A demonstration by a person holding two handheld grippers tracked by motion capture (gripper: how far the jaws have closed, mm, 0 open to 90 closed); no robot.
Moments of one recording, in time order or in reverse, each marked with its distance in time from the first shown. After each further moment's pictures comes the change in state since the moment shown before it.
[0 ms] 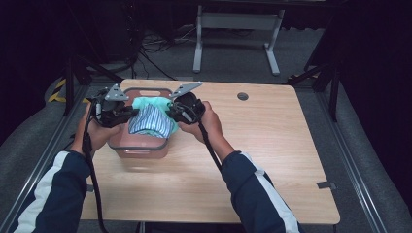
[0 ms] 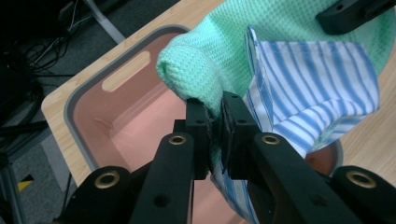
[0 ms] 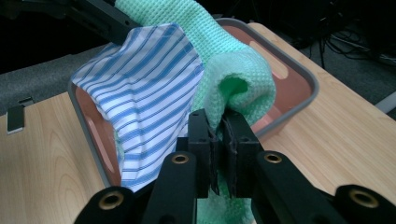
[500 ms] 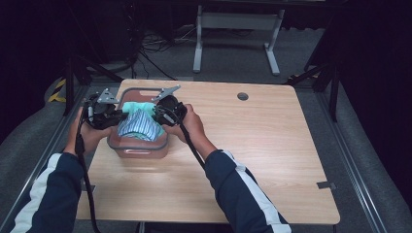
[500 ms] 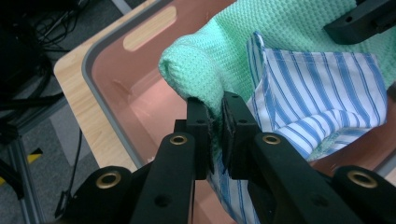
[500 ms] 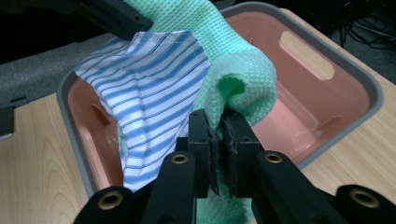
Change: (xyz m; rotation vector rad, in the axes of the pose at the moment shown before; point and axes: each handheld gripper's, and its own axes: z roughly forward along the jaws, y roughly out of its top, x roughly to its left) left arm 0.025 -0.032 0.017 0.057 0.033 -0.054; right arm 0.013 0.006 0.055 0.055 0.036 -0.008
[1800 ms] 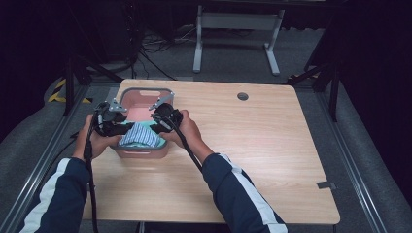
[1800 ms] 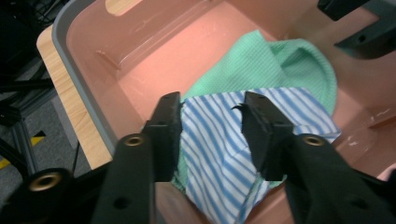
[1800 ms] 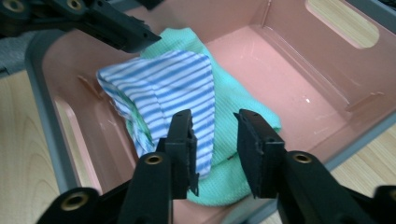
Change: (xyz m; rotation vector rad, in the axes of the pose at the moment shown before) left arm -0.015 -0.015 0.028 0.056 0.037 0.007; right arm 0.004 -0.018 0.029 0.077 0.005 -0.012
